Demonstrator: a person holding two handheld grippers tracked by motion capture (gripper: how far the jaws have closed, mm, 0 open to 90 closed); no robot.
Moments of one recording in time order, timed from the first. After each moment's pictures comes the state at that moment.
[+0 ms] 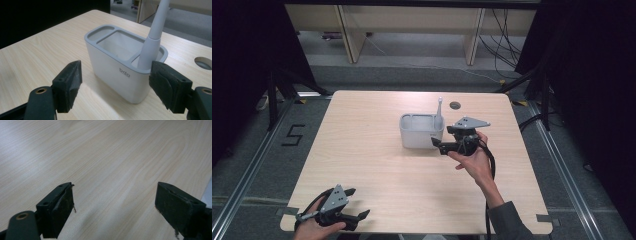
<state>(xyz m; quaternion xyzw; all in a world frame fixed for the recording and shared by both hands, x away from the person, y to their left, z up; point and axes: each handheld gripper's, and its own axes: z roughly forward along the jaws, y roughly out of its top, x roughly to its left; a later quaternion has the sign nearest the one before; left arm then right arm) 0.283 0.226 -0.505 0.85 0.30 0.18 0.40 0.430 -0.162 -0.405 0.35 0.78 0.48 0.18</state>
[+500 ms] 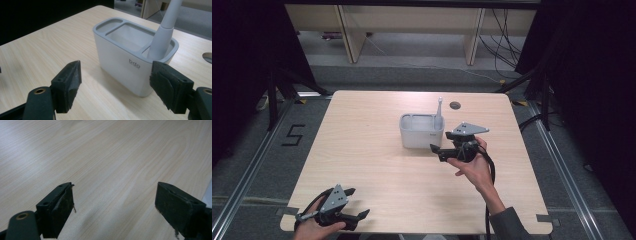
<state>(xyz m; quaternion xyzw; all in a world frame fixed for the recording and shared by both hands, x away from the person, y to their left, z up) 0.284 0.226 -0.505 0.85 0.29 0.19 0.40 0.414 -0.159 -0.412 0.36 0.79 0.47 0.16</state>
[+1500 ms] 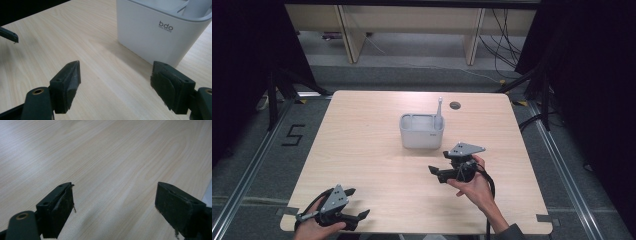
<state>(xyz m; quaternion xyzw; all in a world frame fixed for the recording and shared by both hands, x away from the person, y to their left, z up) 0.283 0.227 -0.504 0.85 0.29 0.18 0.40 0.379 -0.159 -0.446 0.33 0.82 0.45 0.13</state>
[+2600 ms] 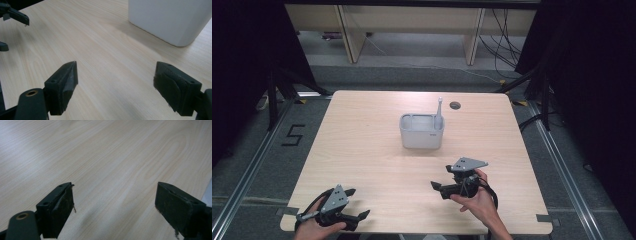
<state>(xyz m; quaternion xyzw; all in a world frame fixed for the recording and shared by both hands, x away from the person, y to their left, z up) 0.282 0.225 -0.506 0.85 0.30 0.17 0.41 0.351 -0.169 -0.469 0.33 0.82 0.44 0.11</state>
